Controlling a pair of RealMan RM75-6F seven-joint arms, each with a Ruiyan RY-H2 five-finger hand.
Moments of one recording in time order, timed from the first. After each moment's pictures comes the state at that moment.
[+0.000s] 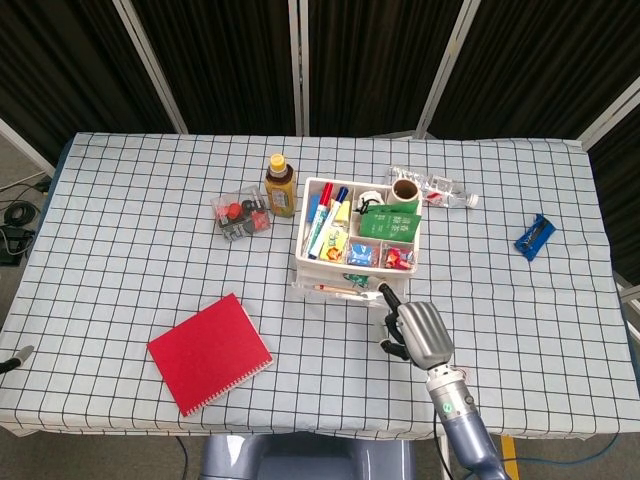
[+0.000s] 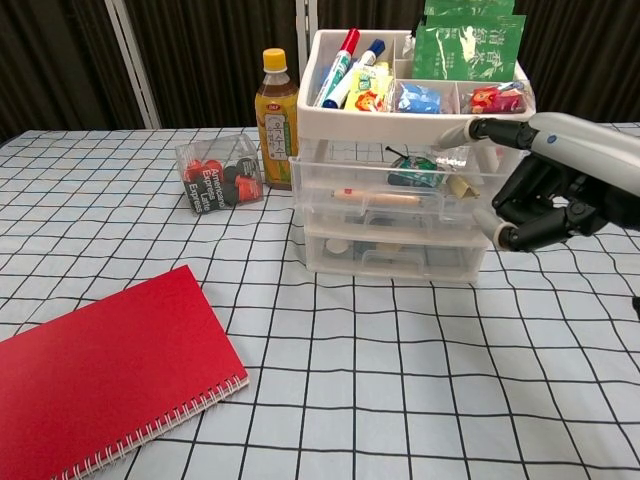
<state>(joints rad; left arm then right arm) -0.02 -1.06 -0.07 -1.60 1.45 1.55 -0.10 0.38 -1.54 0.18 -1.94 -1.27 1.25 -0.36</state>
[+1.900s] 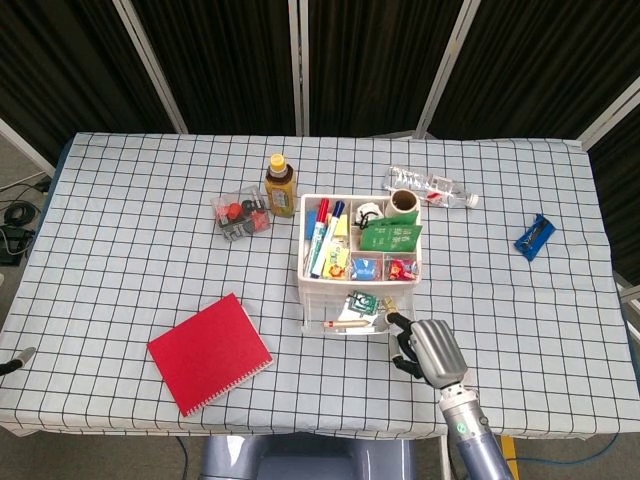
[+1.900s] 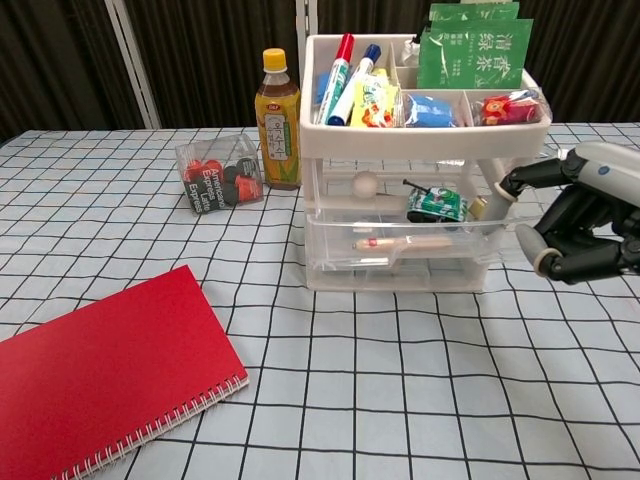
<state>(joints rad) -0.02 -1.05 -0.07 -1.61 1.46 1.54 -0.09 0.32 -1.49 0.06 -1.95 -1.37 1.33 -0.27</state>
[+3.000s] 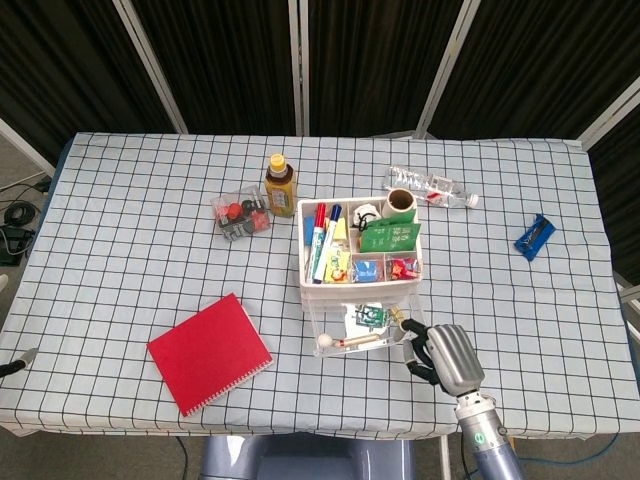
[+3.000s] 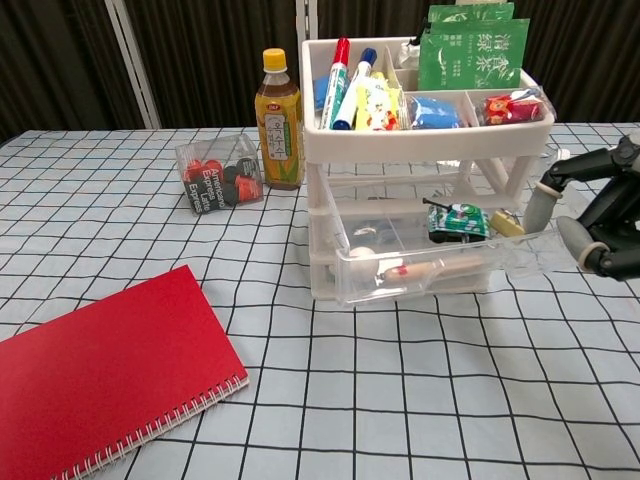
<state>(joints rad) -0.02 -1.06 -0.06 -1.61 1.46 1.54 -0.08 0.27 -1.43 0.04 -1.97 -1.45 1.35 -0.21</state>
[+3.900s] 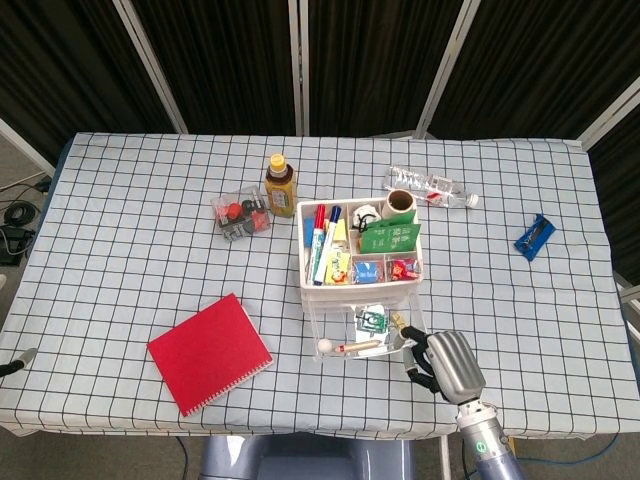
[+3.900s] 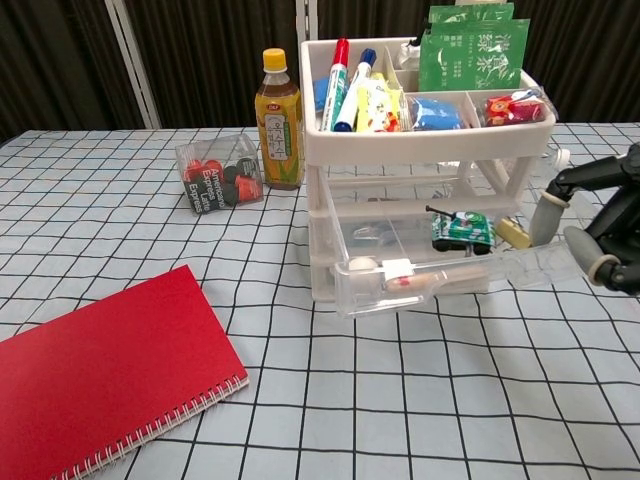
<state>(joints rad) -0.02 -1.05 -0.06 -1.62 1.46 1.54 -0.08 0.24 -1.42 0.01 -1.98 -1.49 1.36 -0.23</state>
